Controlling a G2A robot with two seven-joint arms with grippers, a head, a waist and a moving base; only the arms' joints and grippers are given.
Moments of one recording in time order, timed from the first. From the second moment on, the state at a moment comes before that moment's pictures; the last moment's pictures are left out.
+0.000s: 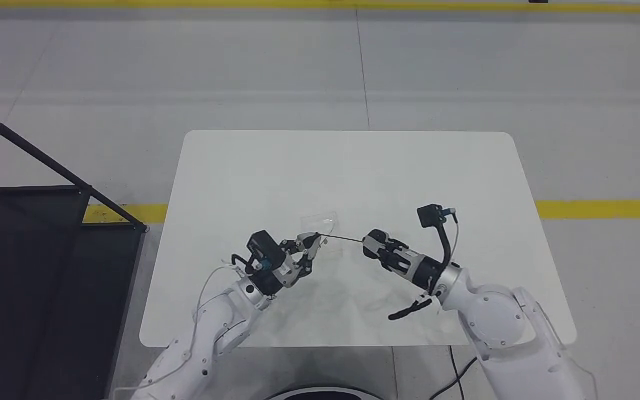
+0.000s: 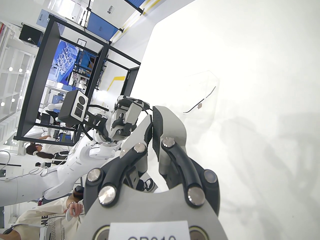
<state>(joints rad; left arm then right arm) 1.37 -1.17 -1.11 -1.61 1.35 -0.33 0.35 -1.34 -1.11 1.28 -1.91 -0.26 -0.07 0.65</state>
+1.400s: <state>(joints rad) 1.38 -1.19 -1.11 -1.61 1.44 -0.25 0.37 -1.33 -1.11 1.28 -1.91 -0.26 -0.06 0.66</state>
